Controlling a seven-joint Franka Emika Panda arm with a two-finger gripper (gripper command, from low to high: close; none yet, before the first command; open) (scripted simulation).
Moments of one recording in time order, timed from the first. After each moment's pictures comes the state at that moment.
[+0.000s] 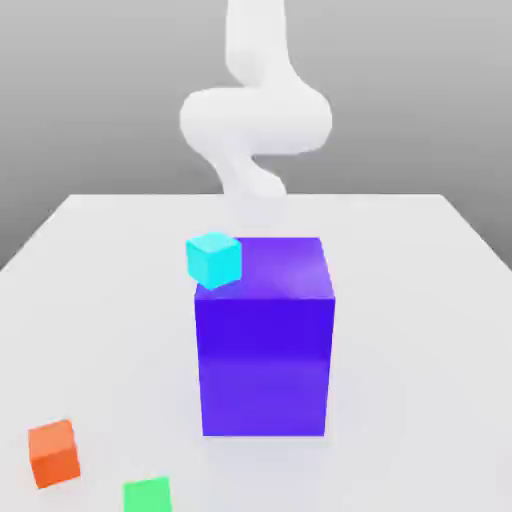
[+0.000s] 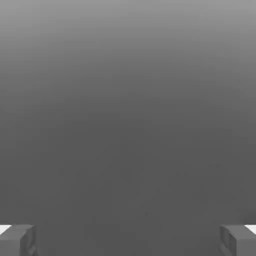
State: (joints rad) arm 0.02 -0.71 0.03 -2.29 -0.01 2.32 0.78
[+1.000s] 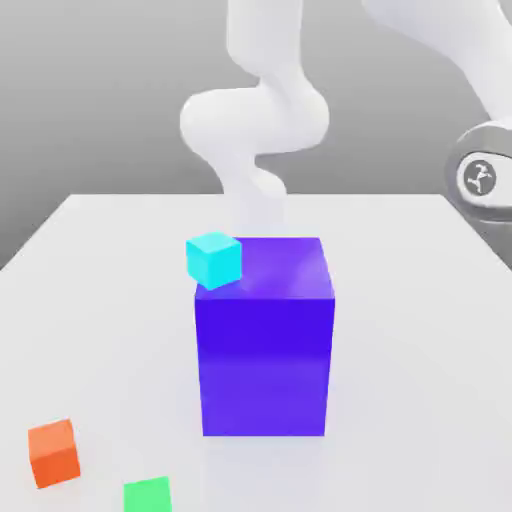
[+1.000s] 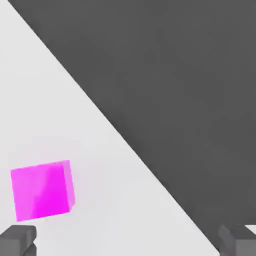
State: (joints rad) arm 0.30 0.39 0.29 -2.14 -0.24 2.55 0.59
